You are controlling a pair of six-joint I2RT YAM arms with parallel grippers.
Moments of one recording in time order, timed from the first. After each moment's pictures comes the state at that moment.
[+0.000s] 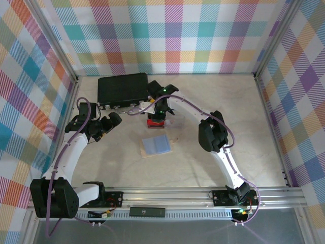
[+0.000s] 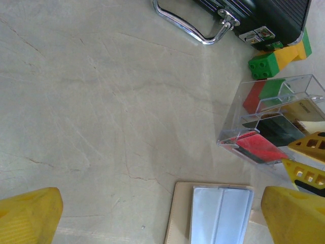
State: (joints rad) left arm 0.00 1.16 0.91 -0.72 0.22 -0.65; right arm 0.73 2.34 2.21 -1.12 -0.11 -0.77
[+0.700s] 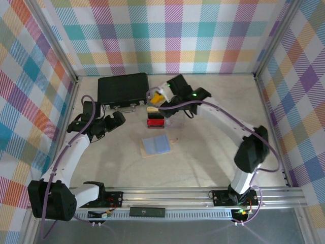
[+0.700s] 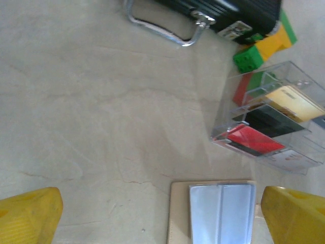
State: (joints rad) left arm -0.11 1.15 0.95 -0.71 0.14 -0.60; right arm 0.68 1.71 1.64 -0.76 0.07 -0.19
